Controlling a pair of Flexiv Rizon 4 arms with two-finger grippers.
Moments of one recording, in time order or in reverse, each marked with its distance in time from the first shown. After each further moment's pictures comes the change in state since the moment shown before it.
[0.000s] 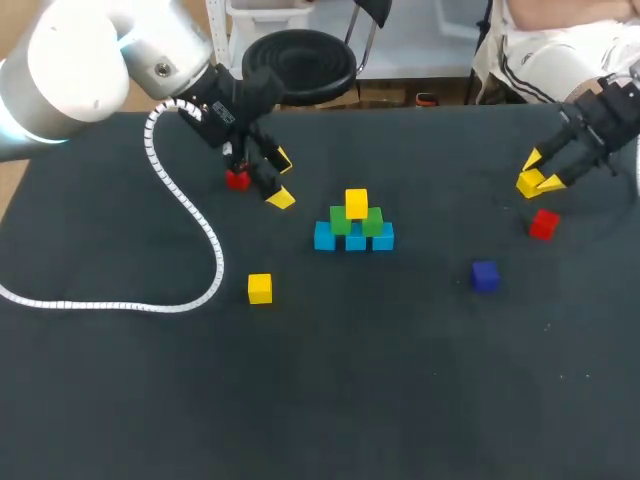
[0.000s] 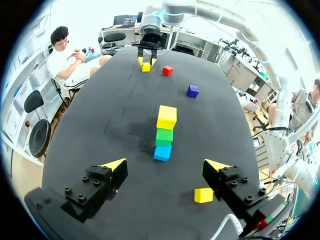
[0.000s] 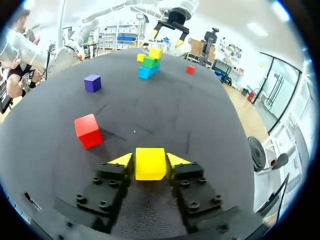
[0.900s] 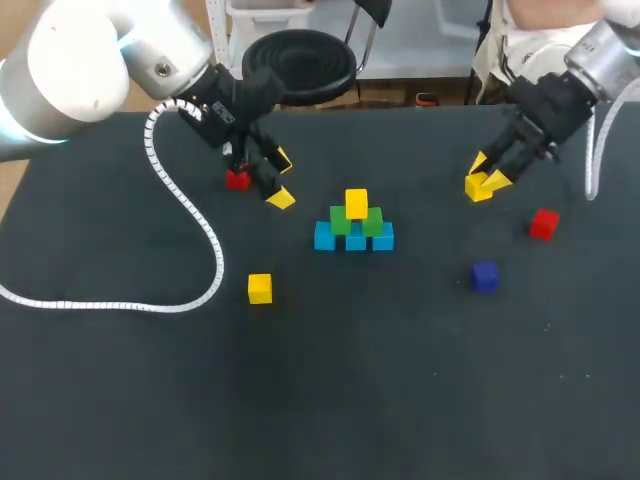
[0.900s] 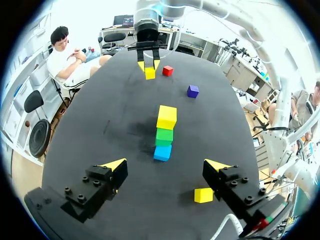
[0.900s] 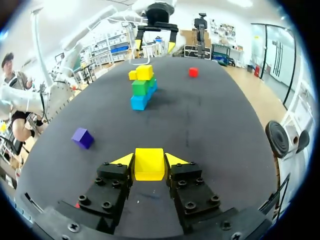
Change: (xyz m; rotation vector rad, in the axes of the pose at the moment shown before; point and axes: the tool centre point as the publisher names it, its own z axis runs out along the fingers) left arm 0.000 0.000 0.000 0.000 0.000 0.000; right arm -0.085 -0.010 0.057 -0.132 -0.019 0.279
